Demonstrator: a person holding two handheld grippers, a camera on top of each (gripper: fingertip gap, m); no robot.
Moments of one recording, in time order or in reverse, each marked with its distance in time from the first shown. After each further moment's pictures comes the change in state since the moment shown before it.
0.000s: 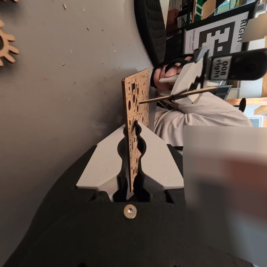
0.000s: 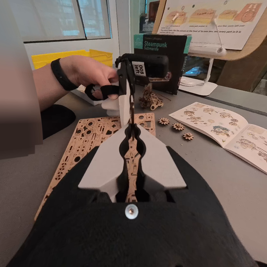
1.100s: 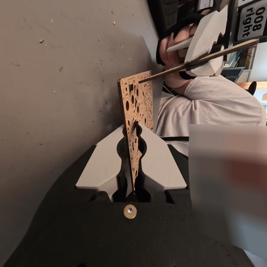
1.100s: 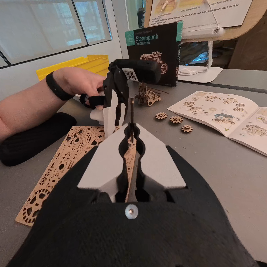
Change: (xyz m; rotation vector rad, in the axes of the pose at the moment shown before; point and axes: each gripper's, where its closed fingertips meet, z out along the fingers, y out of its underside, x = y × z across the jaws) left arm -0.005 0.020 0.019 -0.139 -0.018 -0.005; right arm 0.022 0.007 0.000 -0.017 -0.030 0.150
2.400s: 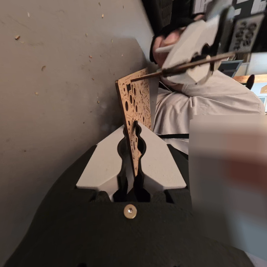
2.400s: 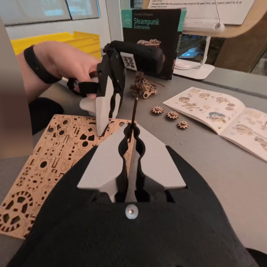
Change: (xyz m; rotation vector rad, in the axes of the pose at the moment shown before) left arm 0.008 0.003 0.004 -0.024 0.023 0.024; right arm -0.004 0.014 0.004 -0.074 0.083 -0.109
